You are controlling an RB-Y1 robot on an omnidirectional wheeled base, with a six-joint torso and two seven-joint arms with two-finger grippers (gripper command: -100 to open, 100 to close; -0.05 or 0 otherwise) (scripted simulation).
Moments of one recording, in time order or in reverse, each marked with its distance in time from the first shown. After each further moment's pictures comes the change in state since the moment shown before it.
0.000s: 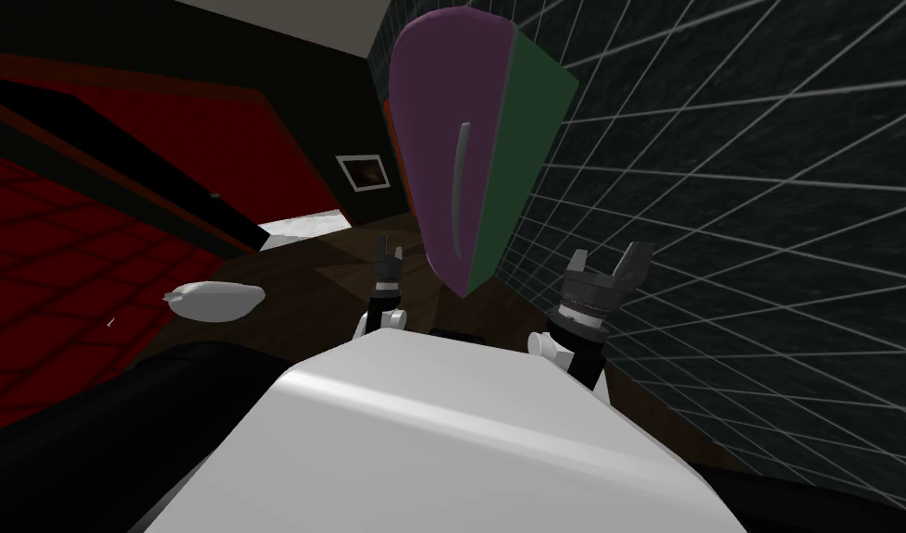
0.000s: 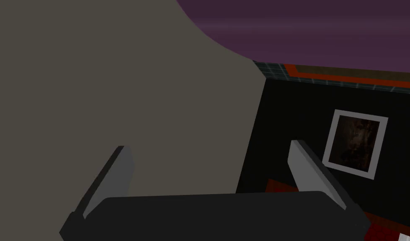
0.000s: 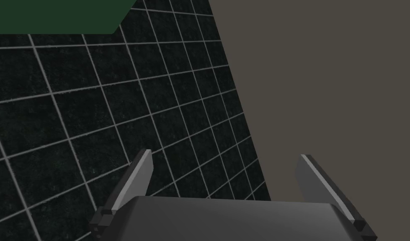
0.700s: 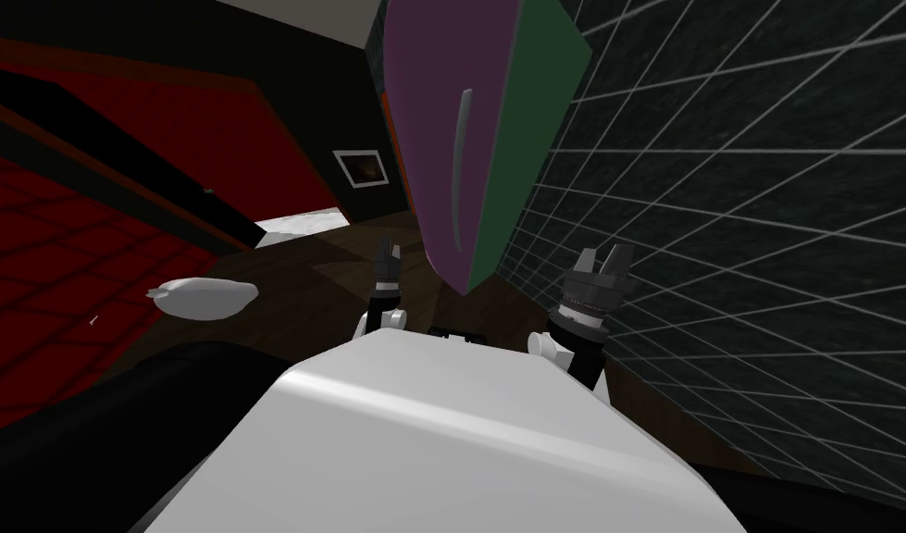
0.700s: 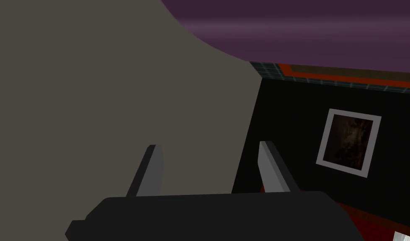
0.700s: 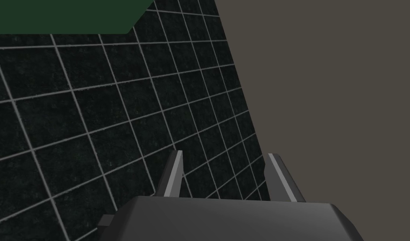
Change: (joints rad) left arm 0.000 0.000 0.000 0.000 0.000 0.000 0.000; right arm 0.000 0.000 0.000 0.000 0.000 0.000 0.000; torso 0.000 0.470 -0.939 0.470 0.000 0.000
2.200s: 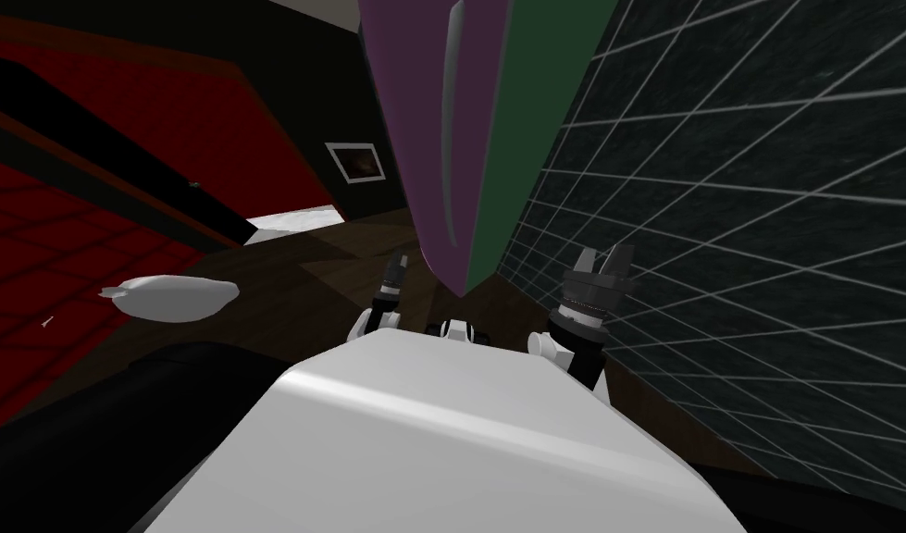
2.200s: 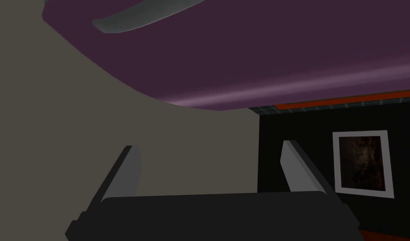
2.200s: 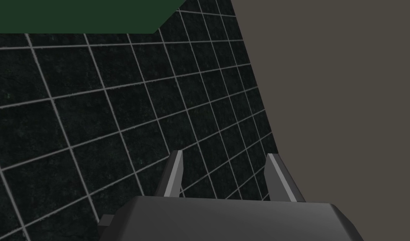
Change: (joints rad) left arm -0.060 0.215 0.022 0.230 -0.027 -0.107 -0.060; right arm 0.000 0.000 0.000 0.000 0.000 0.000 0.000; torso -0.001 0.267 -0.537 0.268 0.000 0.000
